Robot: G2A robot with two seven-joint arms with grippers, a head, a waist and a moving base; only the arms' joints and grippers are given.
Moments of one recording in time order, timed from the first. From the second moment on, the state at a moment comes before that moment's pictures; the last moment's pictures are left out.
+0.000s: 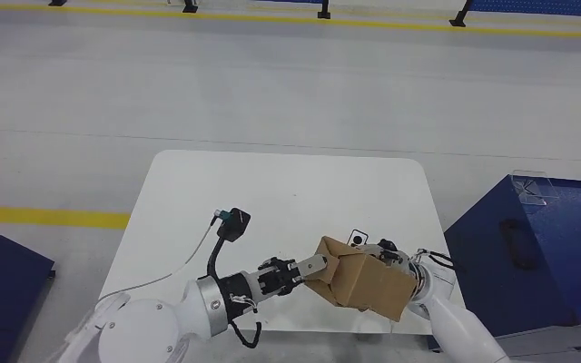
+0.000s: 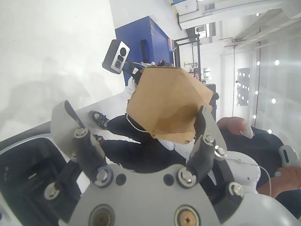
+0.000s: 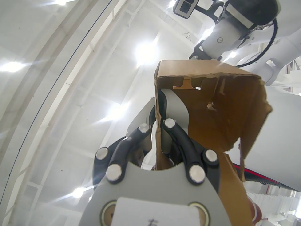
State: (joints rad) left arm 1.15 -1.03 -1.08 -2.35 -0.13 0.66 -0.61; right arm -1.27 -1.00 1.17 -1.57 1.54 0.57 1.25
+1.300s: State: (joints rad) left arm 1.17 -1.04 -1.20 -2.35 -0.21 0.79 -0.52; right arm -1.24 -0.97 1.12 -1.56 1.54 0.55 1.27
